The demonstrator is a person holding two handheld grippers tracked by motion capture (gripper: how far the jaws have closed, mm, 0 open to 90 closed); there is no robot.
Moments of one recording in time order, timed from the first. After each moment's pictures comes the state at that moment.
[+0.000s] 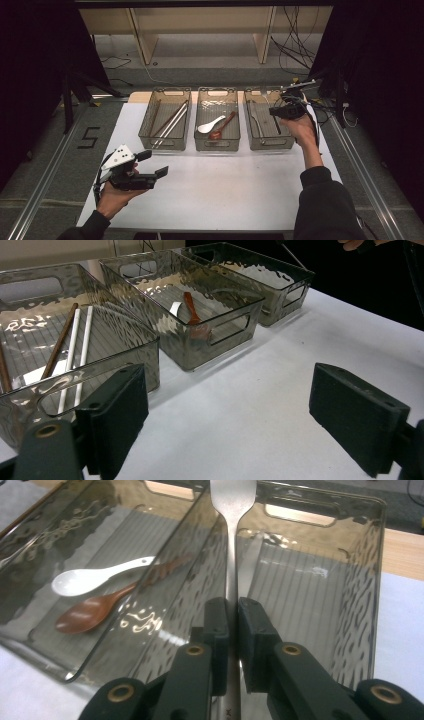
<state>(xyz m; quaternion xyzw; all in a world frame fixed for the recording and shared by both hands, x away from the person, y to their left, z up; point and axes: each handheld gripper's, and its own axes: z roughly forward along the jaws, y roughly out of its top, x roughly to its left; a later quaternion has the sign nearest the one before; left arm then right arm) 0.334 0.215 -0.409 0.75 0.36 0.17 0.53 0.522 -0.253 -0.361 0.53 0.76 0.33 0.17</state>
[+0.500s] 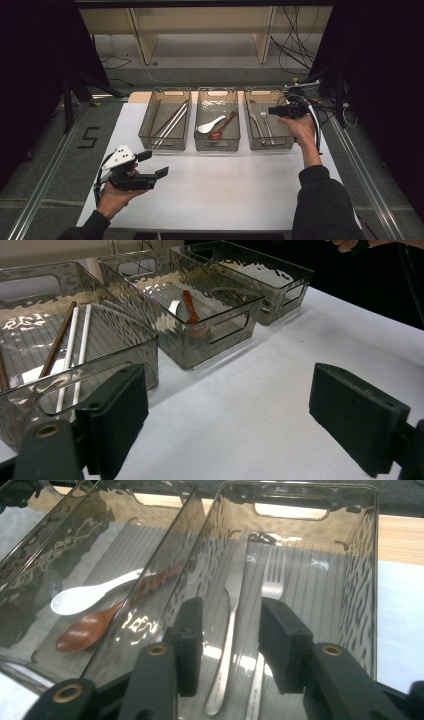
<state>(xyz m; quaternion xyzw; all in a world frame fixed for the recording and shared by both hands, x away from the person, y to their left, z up) 0.334 0.215 -0.409 0.75 0.36 0.17 0.53 0.527 -0.262 -0.367 0.55 0.74 0.36 0.15</state>
